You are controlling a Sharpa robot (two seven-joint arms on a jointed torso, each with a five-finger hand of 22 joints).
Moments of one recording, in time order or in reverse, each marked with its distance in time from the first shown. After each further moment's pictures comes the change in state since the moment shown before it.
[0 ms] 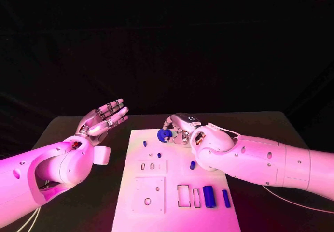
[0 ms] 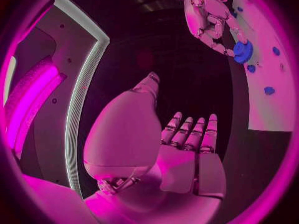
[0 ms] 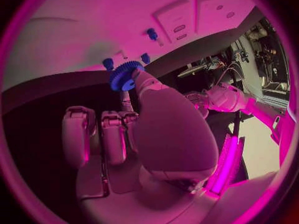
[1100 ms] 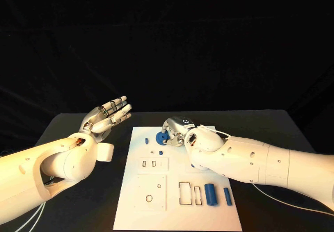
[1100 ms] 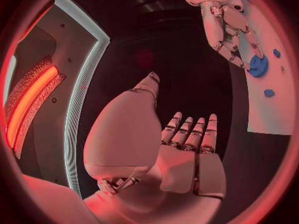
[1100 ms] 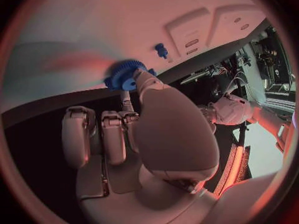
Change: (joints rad) left arm 0.000 0.016 0.000 -0.008 0.000 0.005 -0.001; left_hand 0.000 0.000 0.000 0.000 0.000 0.000 0.000 0.000 0.000 0.000 0.000 0.000 0.000 0.000 0.000 0.000 0.000 0.000 0.000 0.000 0.000 -0.001; right arm -0.032 0.105 -0.014 -0.150 -0.003 0.040 0.004; right_hand -0.012 -0.009 0.006 0.000 -0.003 0.007 -0.008 -0.002 -0.003 0.000 0.000 0.000 0.001 0.000 0.000 0.000 0.001 0.001 0.000 0.000 0.000 0.000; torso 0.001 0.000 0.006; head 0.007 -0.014
